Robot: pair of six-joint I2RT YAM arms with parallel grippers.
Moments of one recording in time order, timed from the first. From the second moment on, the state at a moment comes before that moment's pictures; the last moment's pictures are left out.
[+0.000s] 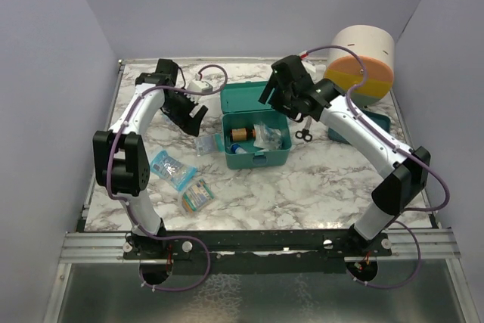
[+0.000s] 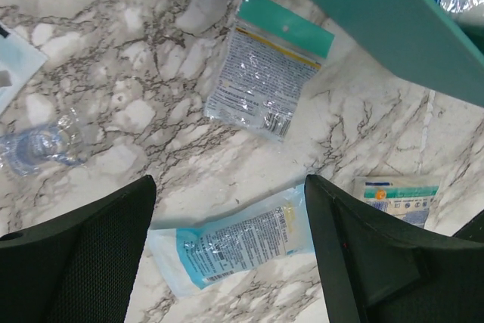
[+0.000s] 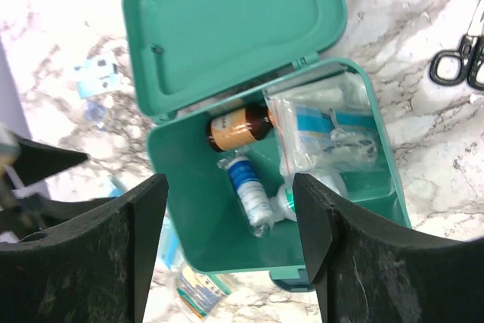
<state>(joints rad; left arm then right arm) -0.11 1.80 1.57 -1.04 0.43 0.61 0.67 1.68 1.66 -0.81 0.29 0.95</state>
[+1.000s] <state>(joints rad) -0.25 1.85 1.28 -0.79 0.43 0.89 0.66 1.43 1.65 -1.00 0.55 1.07</state>
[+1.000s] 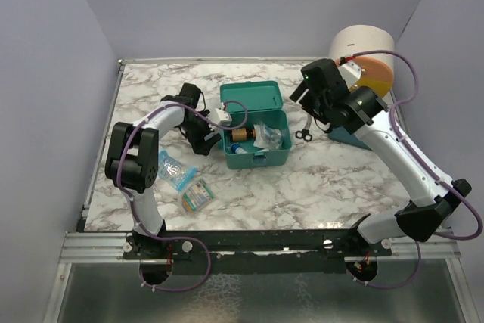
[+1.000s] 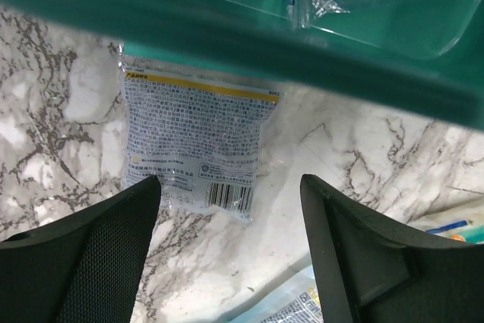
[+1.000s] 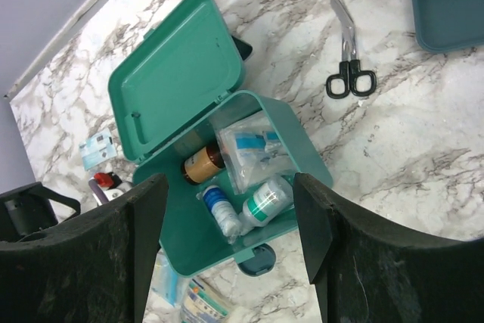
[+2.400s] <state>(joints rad) -0.21 1.85 1.73 -1.00 0.38 0.80 0.65 1.39 1.55 -1.04 0.58 1.19</state>
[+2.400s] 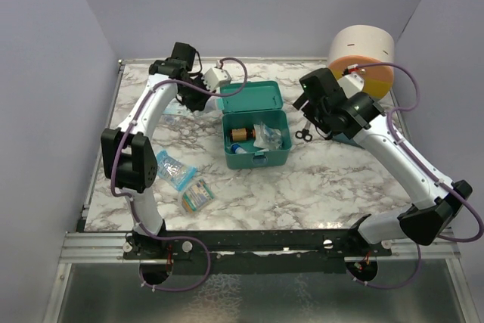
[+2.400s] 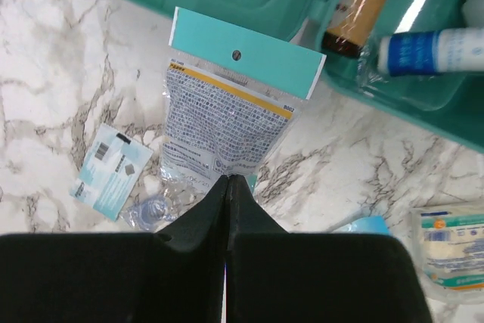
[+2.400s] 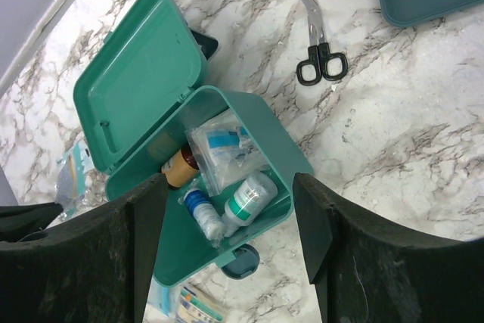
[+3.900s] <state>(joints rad) -0.70 2.22 2.15 -1.09 0.33 0.55 0.60 1.29 1.66 -1.12 0.77 1.20</state>
